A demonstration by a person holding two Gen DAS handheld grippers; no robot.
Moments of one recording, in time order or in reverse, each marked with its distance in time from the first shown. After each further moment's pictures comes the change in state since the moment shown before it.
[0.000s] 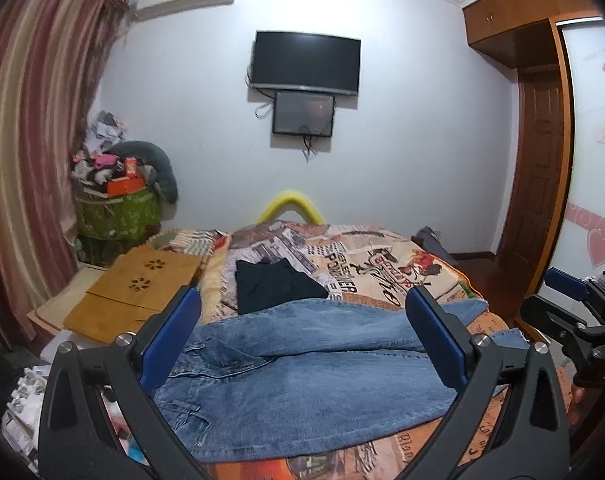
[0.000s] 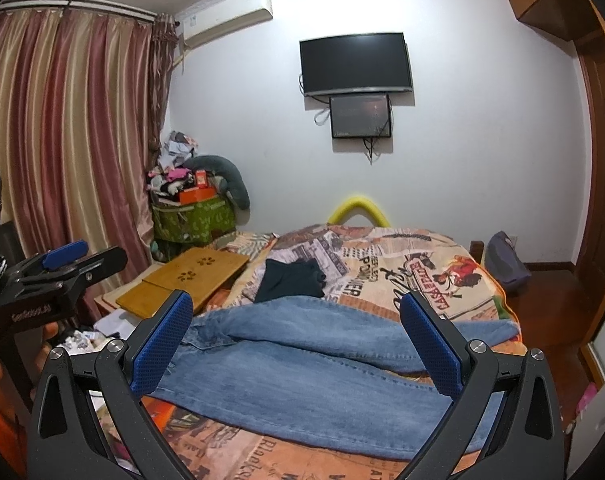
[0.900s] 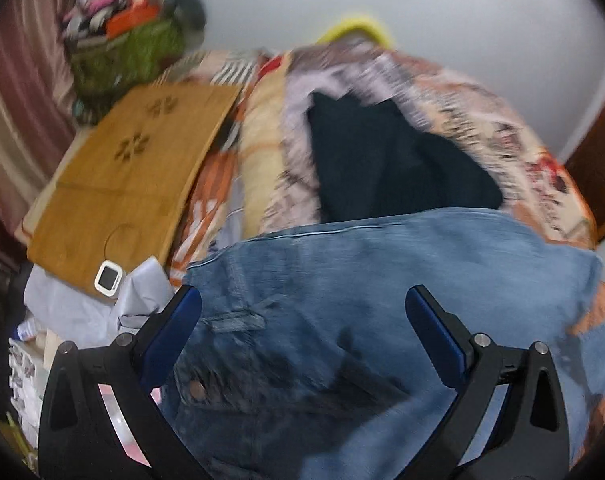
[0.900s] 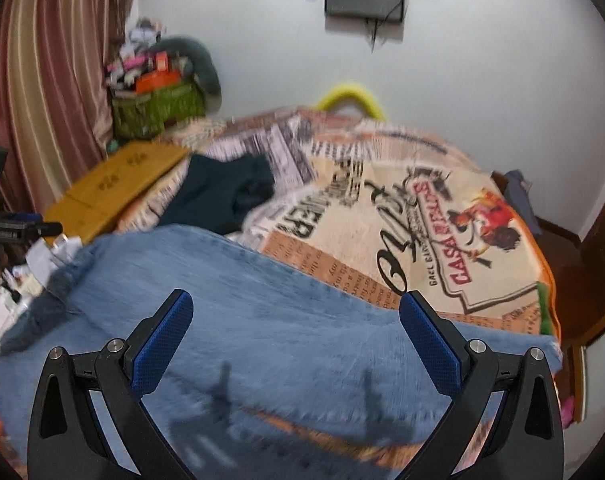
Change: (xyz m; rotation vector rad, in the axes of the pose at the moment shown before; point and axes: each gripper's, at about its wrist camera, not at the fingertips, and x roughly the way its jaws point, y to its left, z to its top) left arm 0.350 0.176 -0.077 -0.120 0.675 0.156; right arm 0.269 -0.120 -0.037 -0.089 0.470 -0.005
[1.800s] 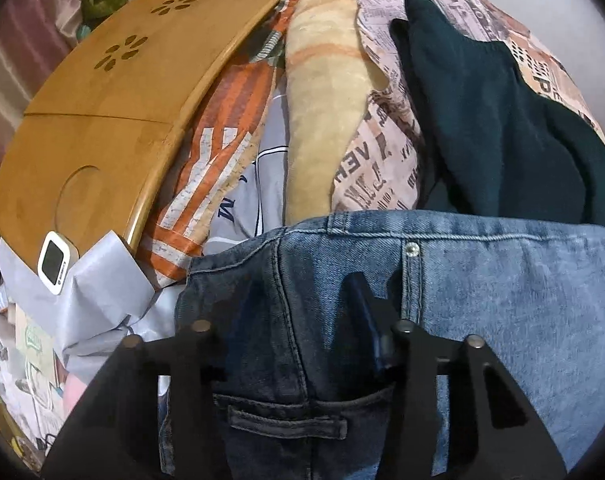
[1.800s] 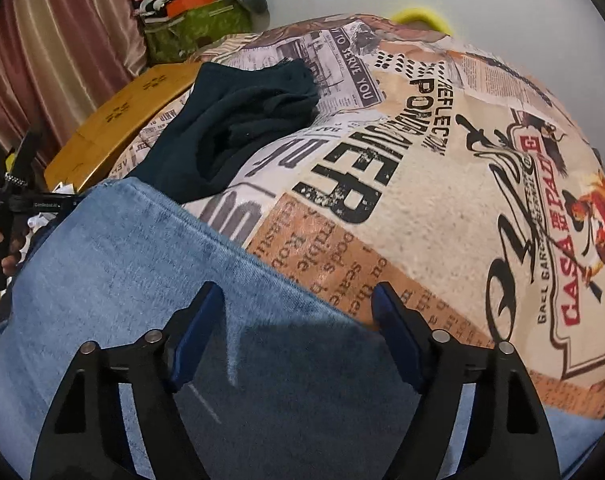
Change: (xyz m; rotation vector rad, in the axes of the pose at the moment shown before) left arm 0.138 0.050 0.003 -0.107 0.226 0.028; right arm 0.122 -0.005 0.016 -0.084 0.223 0.212
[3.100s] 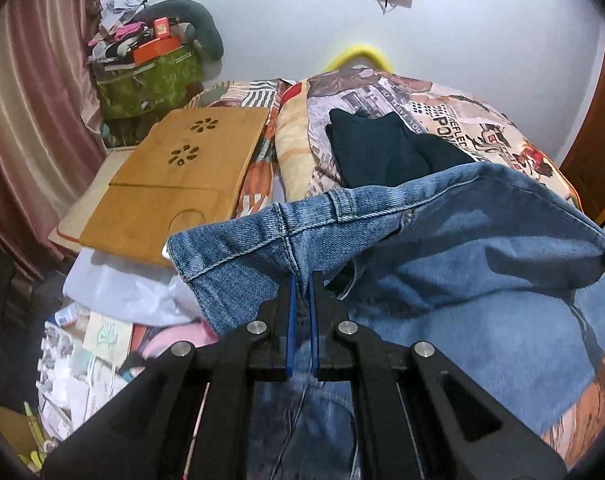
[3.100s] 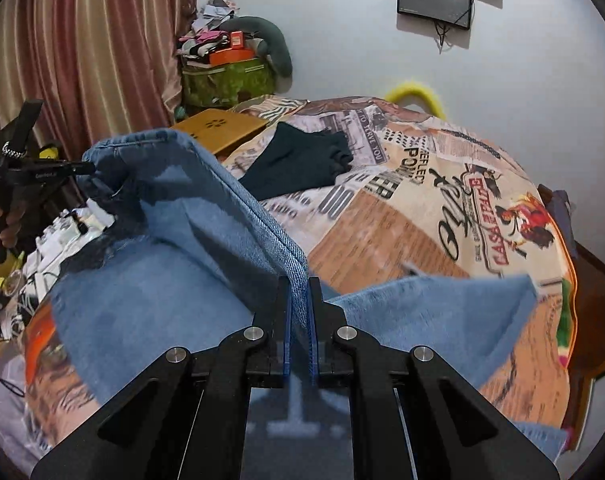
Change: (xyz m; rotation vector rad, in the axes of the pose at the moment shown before) left arm -0.233 0.001 -0.157 0.154 -0.358 -0.002; right arm -0.169 0.115 -0.114 -0.064 -0.223 -0.058
